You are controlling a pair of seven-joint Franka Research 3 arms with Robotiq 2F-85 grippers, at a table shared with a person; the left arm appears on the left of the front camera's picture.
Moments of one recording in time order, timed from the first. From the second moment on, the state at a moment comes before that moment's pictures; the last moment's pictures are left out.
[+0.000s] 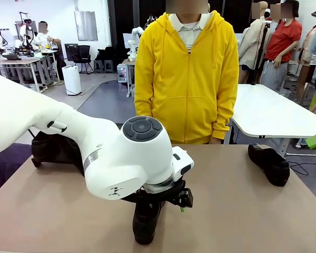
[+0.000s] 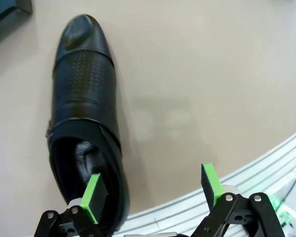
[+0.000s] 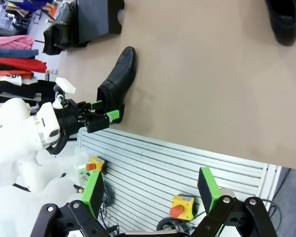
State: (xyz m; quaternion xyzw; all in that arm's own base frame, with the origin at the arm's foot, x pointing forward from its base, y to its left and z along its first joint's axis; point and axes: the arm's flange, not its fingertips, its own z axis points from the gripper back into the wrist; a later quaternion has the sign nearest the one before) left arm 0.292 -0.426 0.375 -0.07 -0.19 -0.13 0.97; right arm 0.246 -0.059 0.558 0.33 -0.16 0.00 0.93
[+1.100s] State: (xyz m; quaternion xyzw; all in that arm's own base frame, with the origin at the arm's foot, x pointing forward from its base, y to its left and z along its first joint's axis) left arm 0.299 -0.429 0.335 -0.04 -0.18 -0.13 0.98; right arm 0.246 -0.059 0.558 0.33 -0.16 0.00 0.93
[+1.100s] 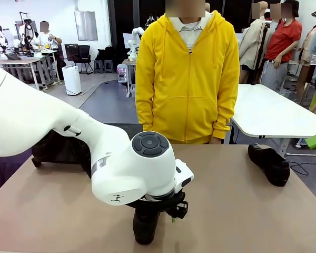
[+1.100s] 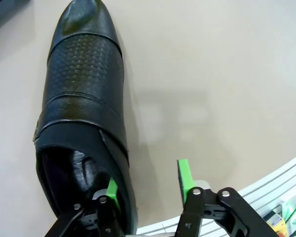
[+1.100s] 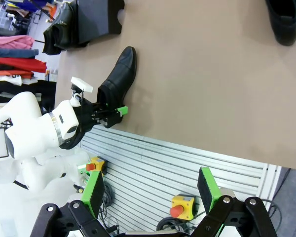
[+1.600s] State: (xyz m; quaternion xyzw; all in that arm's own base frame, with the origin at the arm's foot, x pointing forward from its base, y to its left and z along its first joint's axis) left arm 0.301 -0.427 0.335 -0.04 -0.18 -0.12 0.98; right arm 0.246 -0.059 0.558 0.33 -0.16 0.00 0.93
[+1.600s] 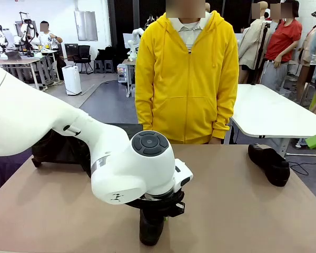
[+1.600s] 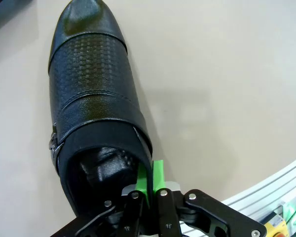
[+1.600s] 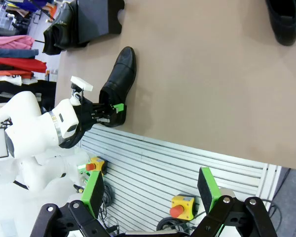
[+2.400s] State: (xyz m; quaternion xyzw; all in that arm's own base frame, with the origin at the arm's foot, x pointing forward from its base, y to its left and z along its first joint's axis) left arm 0.263 -0.407 0.480 -0.08 -0.25 -0.17 0.95; right arm 0.246 -0.059 0.558 0.33 -0.16 0.00 0.93
